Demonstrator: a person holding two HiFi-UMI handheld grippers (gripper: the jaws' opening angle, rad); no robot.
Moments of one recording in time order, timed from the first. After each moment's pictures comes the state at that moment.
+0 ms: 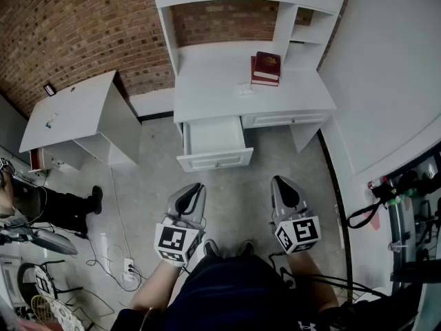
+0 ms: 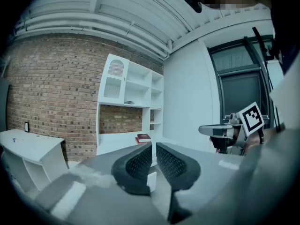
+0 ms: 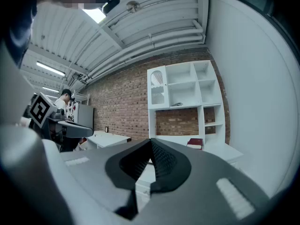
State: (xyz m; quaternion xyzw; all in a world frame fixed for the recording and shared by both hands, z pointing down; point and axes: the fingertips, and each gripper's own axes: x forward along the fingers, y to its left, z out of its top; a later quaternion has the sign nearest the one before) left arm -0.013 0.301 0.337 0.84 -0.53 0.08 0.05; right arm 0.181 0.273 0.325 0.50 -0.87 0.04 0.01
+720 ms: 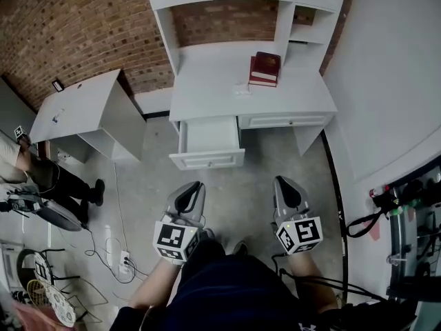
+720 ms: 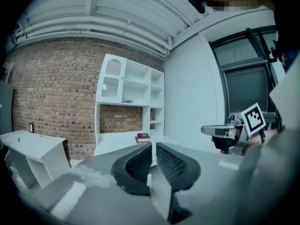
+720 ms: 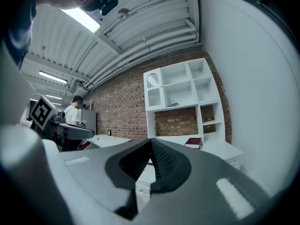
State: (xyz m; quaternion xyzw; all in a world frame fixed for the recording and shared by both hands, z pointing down) left arm 0.066 0.295 0.341 0.83 -0.55 0.09 0.05; right arm 0.267 0.260 0.333 0.47 -0.88 0.05 -0.01
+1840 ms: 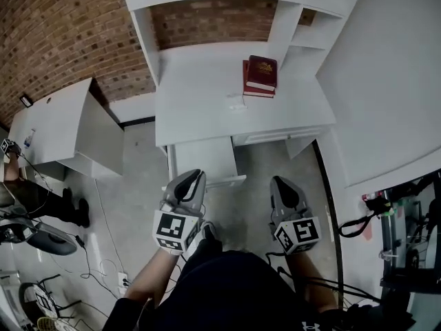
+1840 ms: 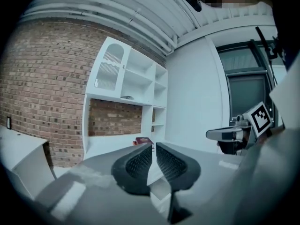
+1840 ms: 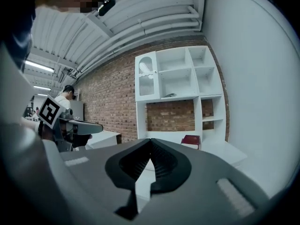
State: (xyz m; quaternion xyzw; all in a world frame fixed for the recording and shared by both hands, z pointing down) left arm 0.003 0.089 0.353 0.86 -0.50 0.07 0.06; right arm 0.194 0.102 0.345 0.52 -0.85 0.08 0.05
